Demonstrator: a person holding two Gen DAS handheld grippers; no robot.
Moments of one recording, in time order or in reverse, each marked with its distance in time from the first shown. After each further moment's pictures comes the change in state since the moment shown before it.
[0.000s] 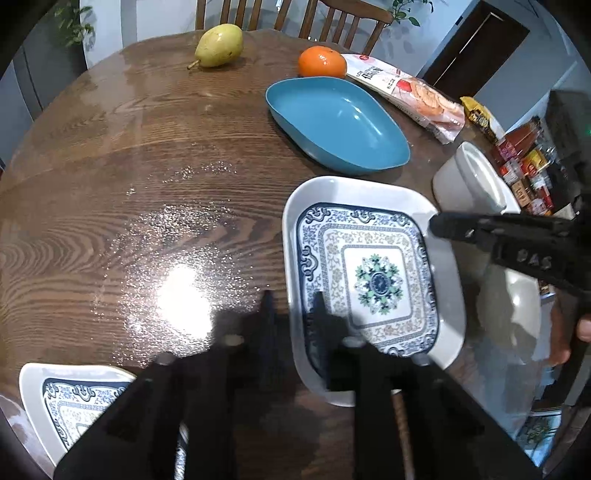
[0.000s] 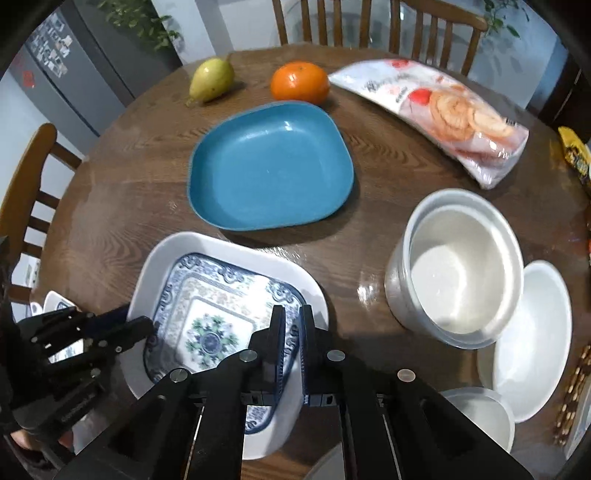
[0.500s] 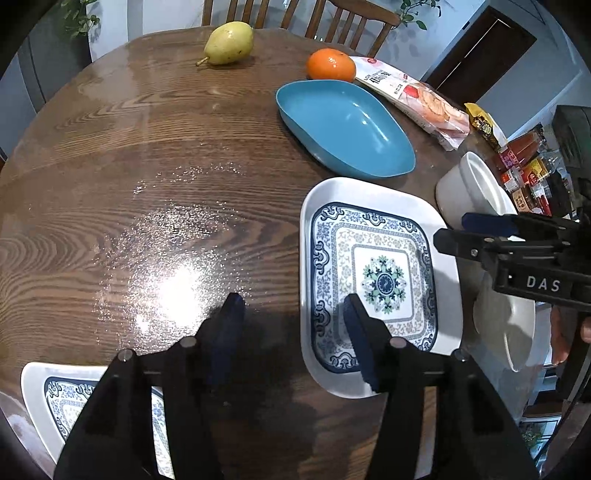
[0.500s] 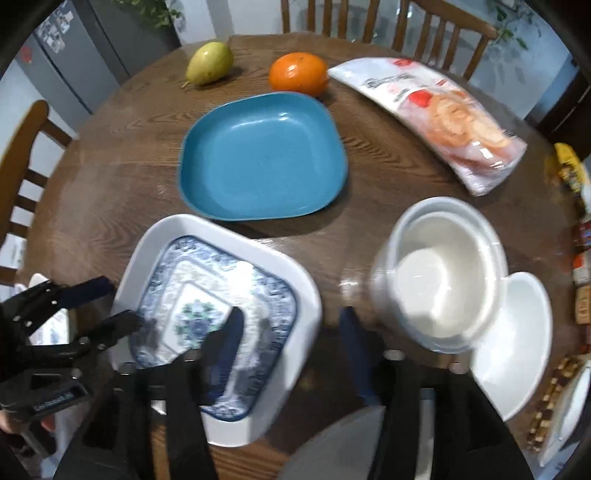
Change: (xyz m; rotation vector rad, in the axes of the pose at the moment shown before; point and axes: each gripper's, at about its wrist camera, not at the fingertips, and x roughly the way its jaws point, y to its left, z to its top) left arm -0.002 0.005 0.002 -0.024 0.009 -0.005; right arm -0.002 0.010 0.001 -0.061 0.032 -0.090
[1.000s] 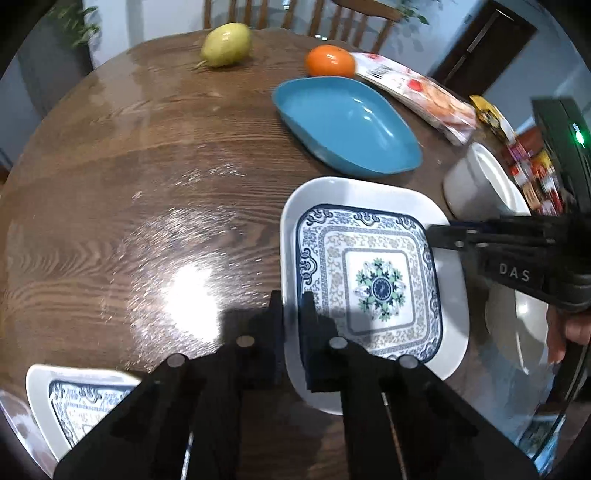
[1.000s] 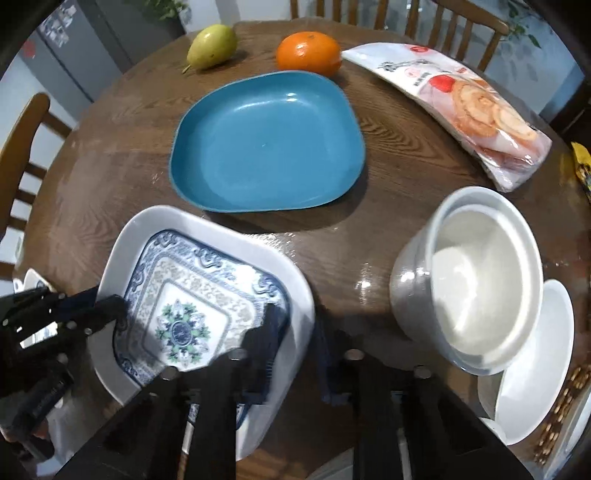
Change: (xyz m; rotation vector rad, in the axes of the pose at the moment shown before) left arm 0.006 -0.004 0.002 0.008 -0.003 0.063; right arm 0.025 -0.006 -0.001 -0.001 0.018 0.052
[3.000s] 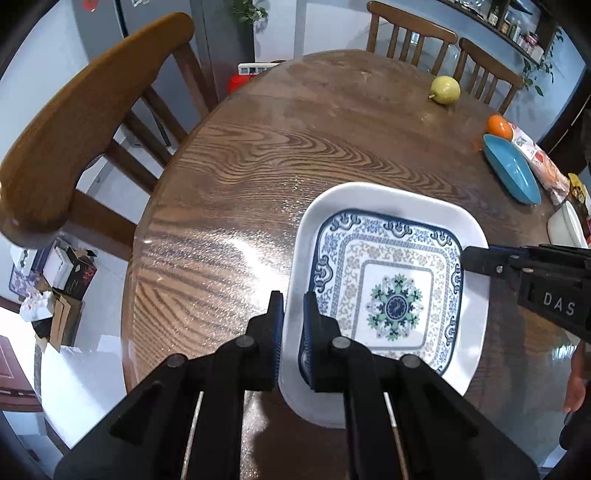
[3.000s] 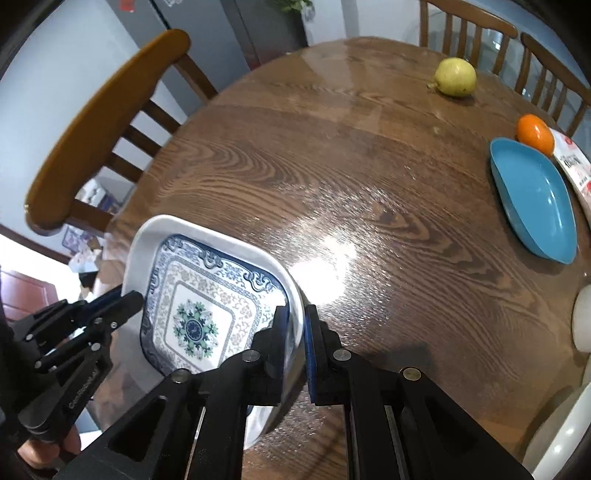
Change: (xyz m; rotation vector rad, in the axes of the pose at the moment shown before) left arm -0.105 0.134 -0.116 -0.305 -0.110 0.351; right arm 0.003 0.220 -0.029 -0.226 -0.056 0.184
